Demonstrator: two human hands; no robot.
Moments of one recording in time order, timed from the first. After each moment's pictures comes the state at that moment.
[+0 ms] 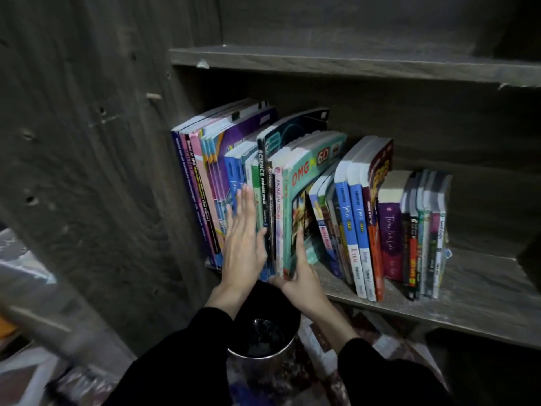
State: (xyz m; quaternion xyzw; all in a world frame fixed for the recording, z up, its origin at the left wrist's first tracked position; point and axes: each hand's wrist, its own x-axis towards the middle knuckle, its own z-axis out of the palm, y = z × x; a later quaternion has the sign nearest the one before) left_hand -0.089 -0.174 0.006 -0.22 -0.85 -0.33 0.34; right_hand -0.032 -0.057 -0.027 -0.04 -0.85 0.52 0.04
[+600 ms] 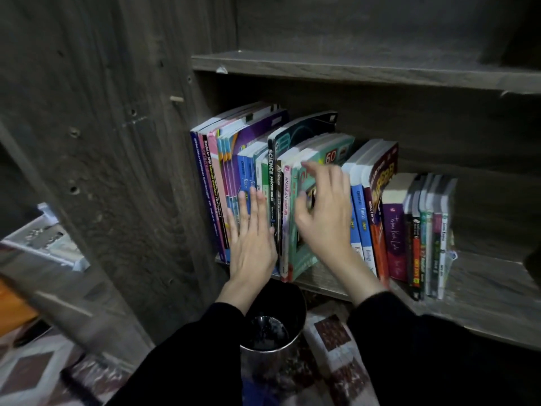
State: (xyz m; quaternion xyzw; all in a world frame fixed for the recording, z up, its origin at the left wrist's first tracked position) left_hand -0.083 -0.176 -0.001 -0.17 -0.91 -0.18 0.34; right_hand -0.042 -0.061 0.093 0.05 -0.84 0.30 0.45
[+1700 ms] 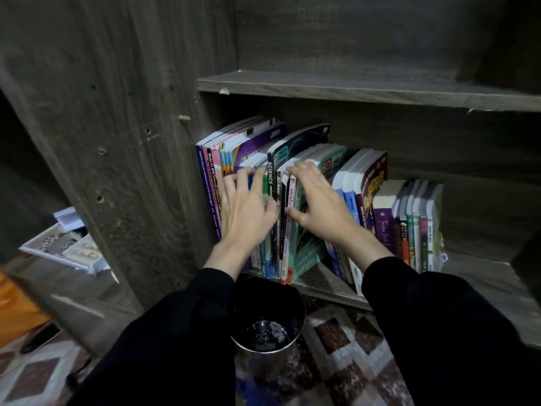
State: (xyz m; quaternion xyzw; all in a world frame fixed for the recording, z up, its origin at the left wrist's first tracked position) left_hand -0.063 -0.185 0.112 -0.15 -0.93 -0.22 0.27; right_hand -0.050 -0.034 0.120 0.13 -0.95 0.19 0.20
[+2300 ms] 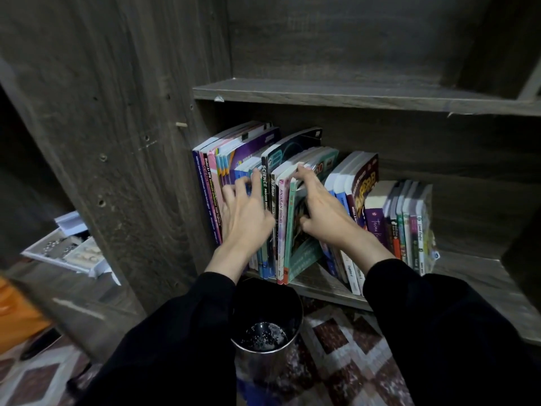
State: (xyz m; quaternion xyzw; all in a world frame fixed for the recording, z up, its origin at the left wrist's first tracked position) left_hand -0.049 -0.177 0.119 -0.12 -0.95 -0.23 0.18; right_hand -0.035 -0.023 0.125 0.12 -0.96 0.21 0.15
